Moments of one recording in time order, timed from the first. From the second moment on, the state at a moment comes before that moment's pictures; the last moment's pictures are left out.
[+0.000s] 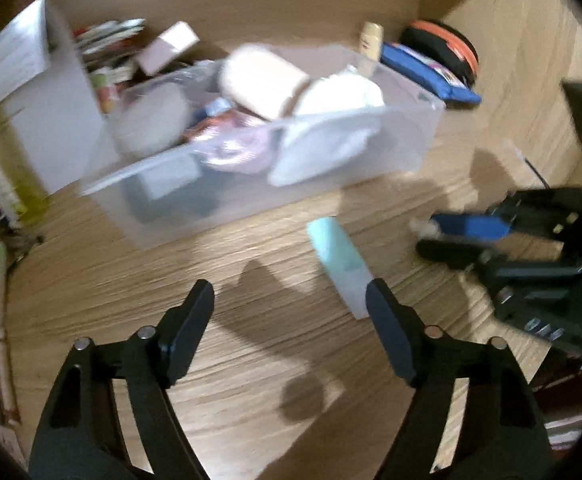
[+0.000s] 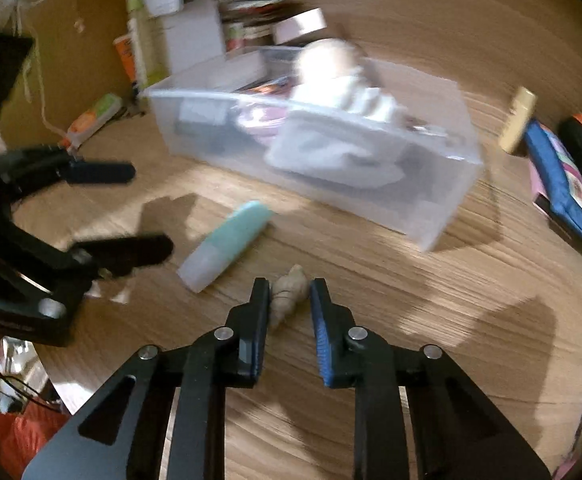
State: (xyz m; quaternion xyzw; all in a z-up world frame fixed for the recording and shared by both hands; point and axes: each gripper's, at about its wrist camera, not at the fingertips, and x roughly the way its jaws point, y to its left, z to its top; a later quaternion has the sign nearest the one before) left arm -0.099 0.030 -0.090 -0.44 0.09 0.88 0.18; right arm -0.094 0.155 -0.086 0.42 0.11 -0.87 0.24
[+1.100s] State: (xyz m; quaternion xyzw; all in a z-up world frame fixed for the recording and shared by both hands) left arm -0.084 0.017 -0.039 -0.37 0.05 0.92 0.14; right arm -0.097 0.203 -0.028 0.35 0.02 -0.90 0.25
